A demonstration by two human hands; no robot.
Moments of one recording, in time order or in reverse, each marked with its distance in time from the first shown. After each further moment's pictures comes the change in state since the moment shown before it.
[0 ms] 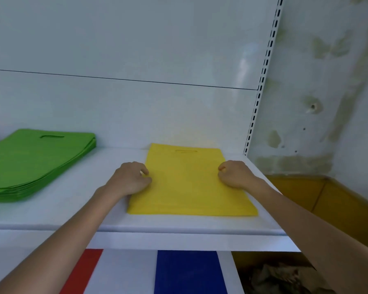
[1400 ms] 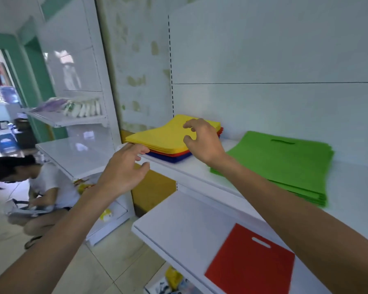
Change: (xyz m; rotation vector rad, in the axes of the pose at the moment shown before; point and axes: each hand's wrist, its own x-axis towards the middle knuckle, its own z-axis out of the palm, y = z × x) left_hand -0.239 -0.385 -0.302 0.152 0.614 -0.257; right_hand -0.126 -0.625 0.132 0.627 0.114 -1.001
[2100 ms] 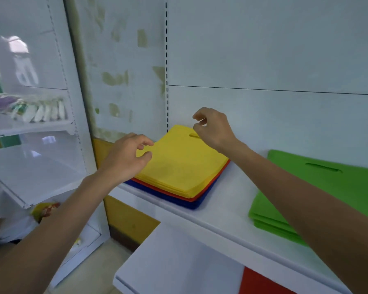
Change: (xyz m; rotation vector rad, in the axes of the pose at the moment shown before) left_hand 0.189 -0.114 0.054 -0.105 -0.052 0.130; right_hand 0.161 0.064 0.071 -0.113 0.051 0.119
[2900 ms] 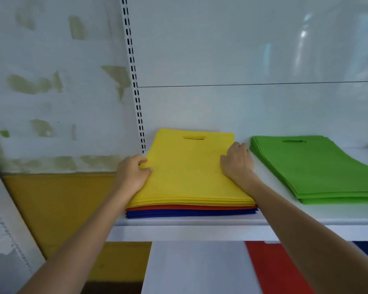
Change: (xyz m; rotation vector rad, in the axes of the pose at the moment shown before) left_hand 0.098 -0.128 0.056 -0.237 -0.267 0.007; right_hand -0.028 0.013 0.083 -0.605 0.166 0.904
